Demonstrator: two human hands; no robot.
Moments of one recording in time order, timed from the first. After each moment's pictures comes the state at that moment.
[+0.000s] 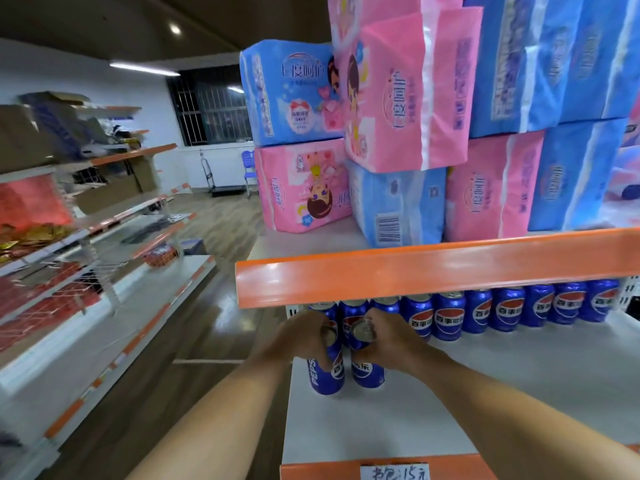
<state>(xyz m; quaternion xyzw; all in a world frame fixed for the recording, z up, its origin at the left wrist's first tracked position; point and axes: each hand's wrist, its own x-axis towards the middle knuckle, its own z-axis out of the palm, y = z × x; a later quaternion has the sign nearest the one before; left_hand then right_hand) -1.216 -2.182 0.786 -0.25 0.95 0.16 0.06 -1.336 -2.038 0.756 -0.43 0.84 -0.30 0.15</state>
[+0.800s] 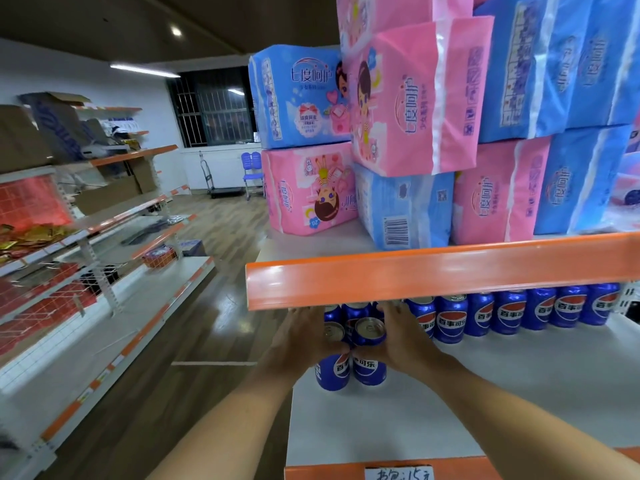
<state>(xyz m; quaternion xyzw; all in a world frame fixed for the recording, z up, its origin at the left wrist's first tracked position) -1.199 -2.176 0.773 -0.19 0.94 0.19 -0.19 -1.353 -2.038 0.735 -0.46 0.82 -0.34 0.04</state>
